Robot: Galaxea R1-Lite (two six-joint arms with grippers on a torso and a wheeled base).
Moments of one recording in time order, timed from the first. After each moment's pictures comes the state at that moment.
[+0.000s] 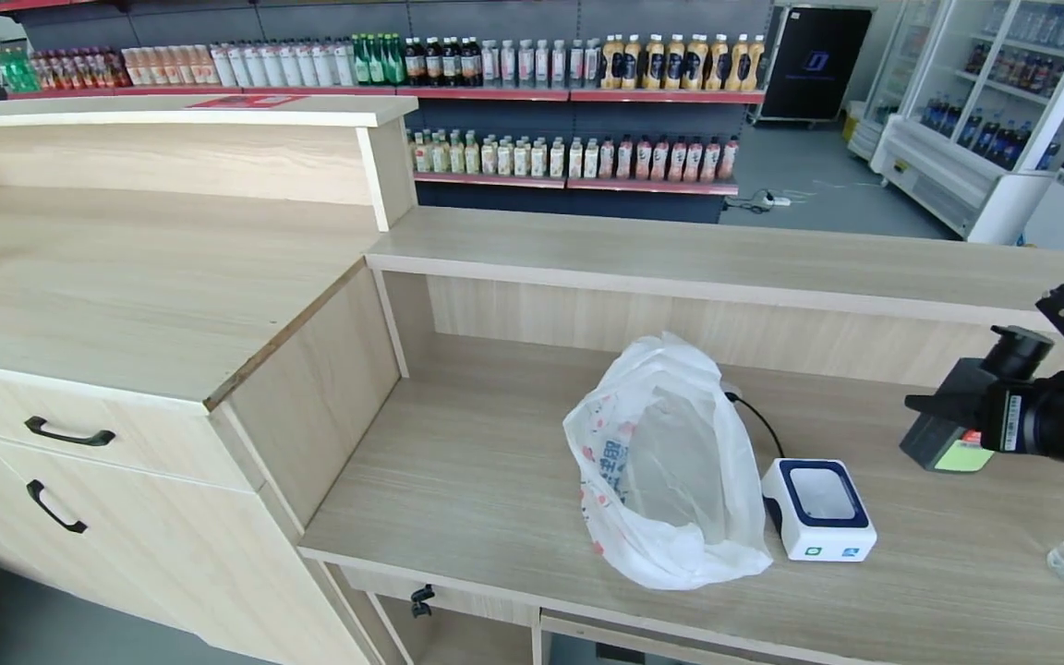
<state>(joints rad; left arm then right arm) -0.01 0.00 0.00 0.00 -0.05 0.01 -0.19 1.49 -0.71 -0.29 0.34 -0.03</state>
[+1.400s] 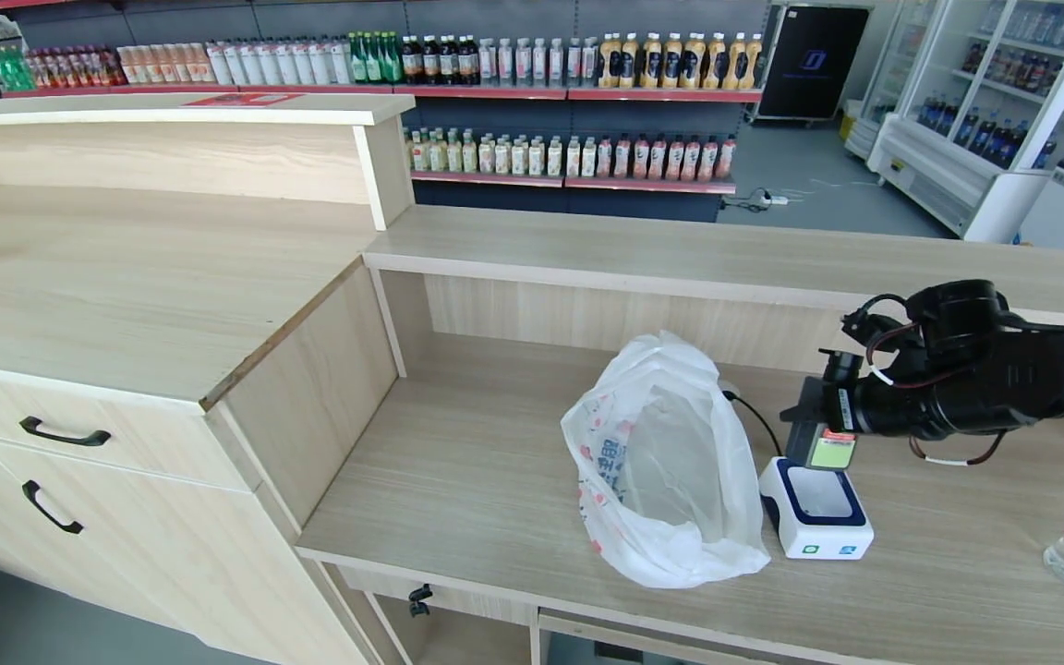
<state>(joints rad) -0.01 0.00 0.00 0.00 -0.05 0.01 -0.04 1.97 -1.13 -0.06 0.32 -0.03</state>
